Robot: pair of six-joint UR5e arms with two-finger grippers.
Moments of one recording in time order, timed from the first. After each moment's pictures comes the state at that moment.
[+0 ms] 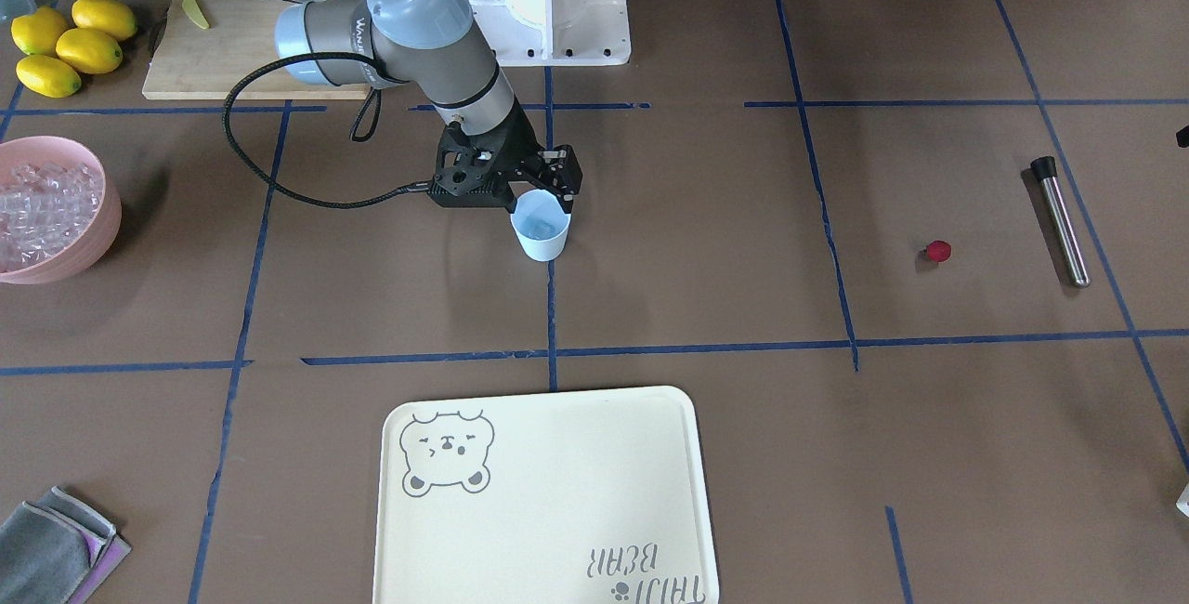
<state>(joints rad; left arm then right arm) -1.51 -1.44 -1.73 -1.63 -2.40 0.17 0.55 -0.90 1.65 -1.25 1.94 1.54</state>
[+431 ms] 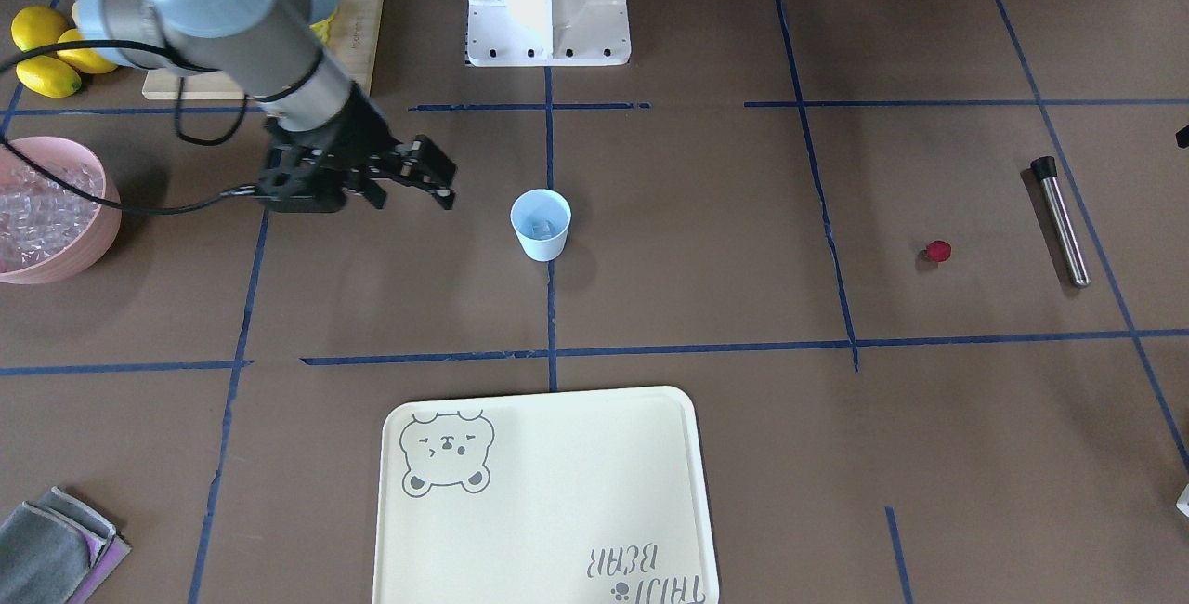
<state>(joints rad) -1.51 -1.44 -1.73 -1.63 -2.40 0.16 0.81 -1.22 1.88 -1.26 2.21 1.36</state>
